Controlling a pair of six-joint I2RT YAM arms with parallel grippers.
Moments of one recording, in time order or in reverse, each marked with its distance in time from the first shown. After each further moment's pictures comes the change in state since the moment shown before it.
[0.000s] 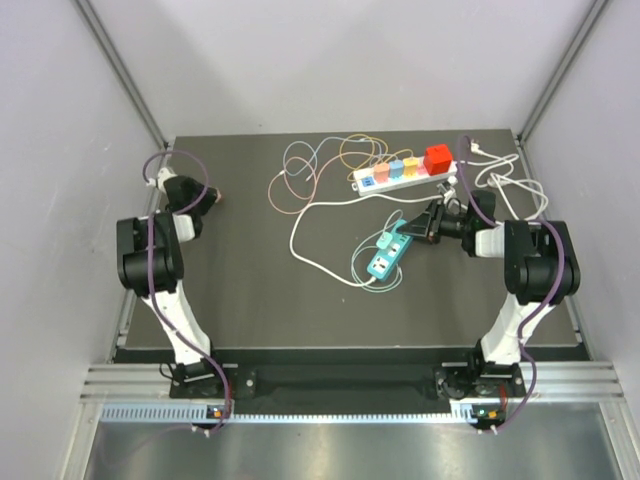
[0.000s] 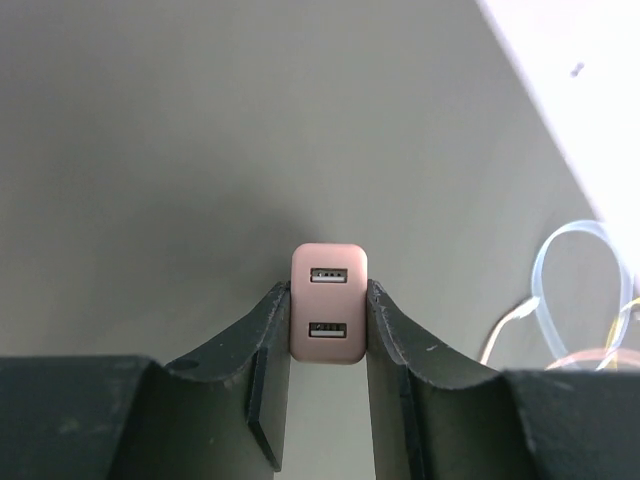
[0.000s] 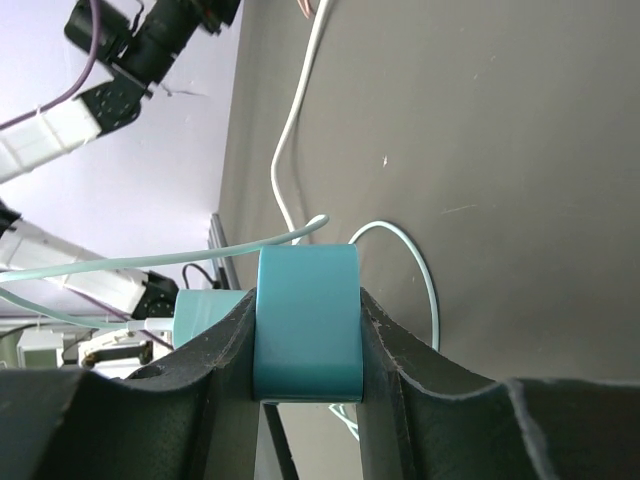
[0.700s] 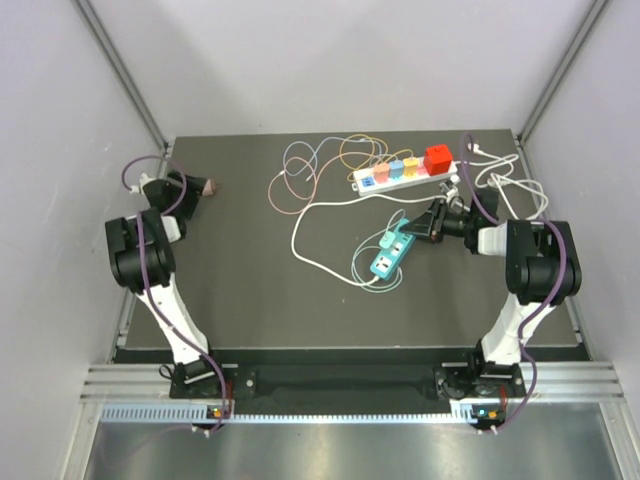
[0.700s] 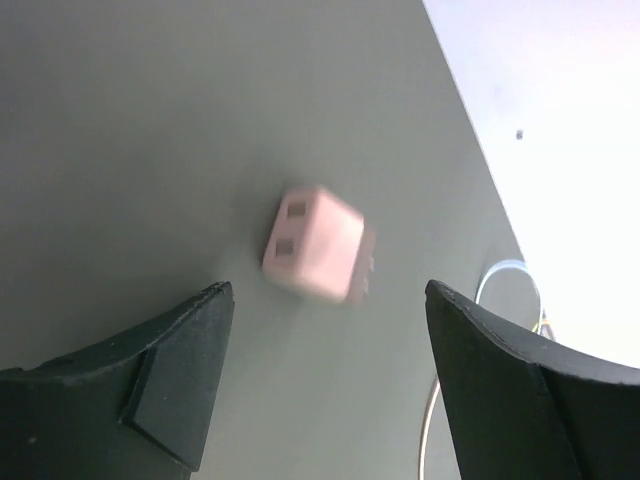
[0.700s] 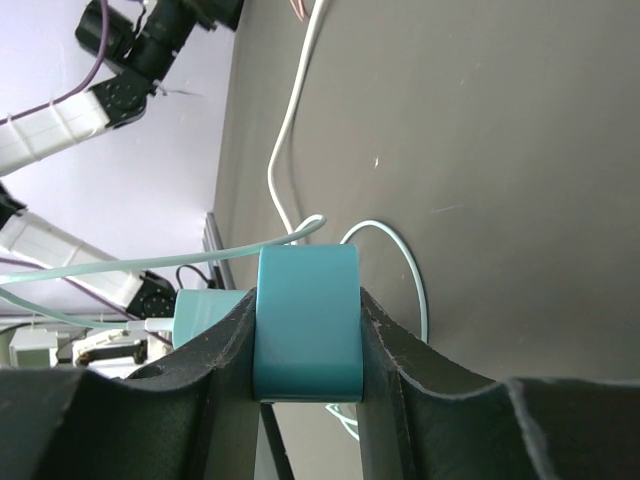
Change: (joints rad) left arm 0.123 0.144 0.111 0.108 0.195 -0.192; right arm -0.020 0.000 0.019 -0.054 -0.012 -0.043
